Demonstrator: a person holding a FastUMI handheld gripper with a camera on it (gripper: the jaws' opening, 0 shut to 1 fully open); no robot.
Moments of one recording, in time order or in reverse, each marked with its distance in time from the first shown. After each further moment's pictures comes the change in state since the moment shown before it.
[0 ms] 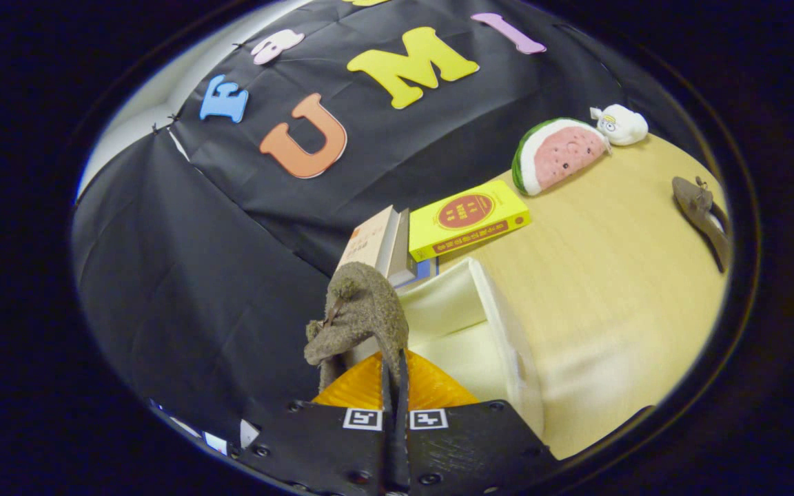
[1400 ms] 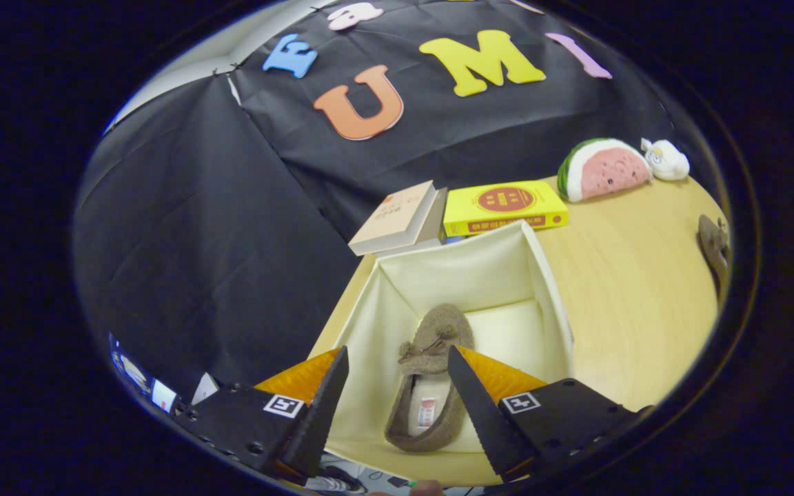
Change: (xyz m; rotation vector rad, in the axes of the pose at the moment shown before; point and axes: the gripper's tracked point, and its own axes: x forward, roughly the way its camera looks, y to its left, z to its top) arm -0.015 0.017 -0.045 -0.318 0.013 0.075
